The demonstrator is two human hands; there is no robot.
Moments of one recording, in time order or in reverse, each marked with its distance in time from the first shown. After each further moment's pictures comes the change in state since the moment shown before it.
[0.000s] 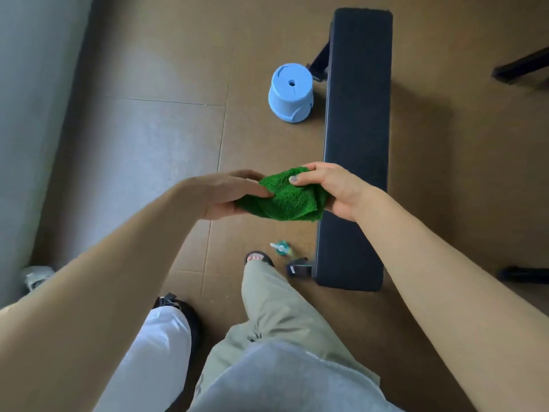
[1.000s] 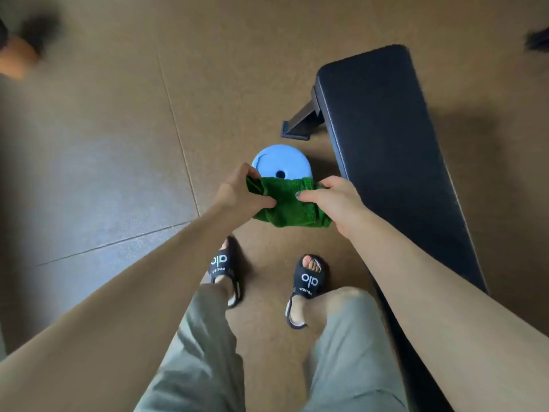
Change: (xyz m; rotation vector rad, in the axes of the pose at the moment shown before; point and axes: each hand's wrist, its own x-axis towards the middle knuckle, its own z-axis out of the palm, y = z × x) left_hand 0.550 0.421 -0.166 0.764 0.218 0.290; right_hand 0.549 -0.270 -0.146 -0.034 0.588 0.086
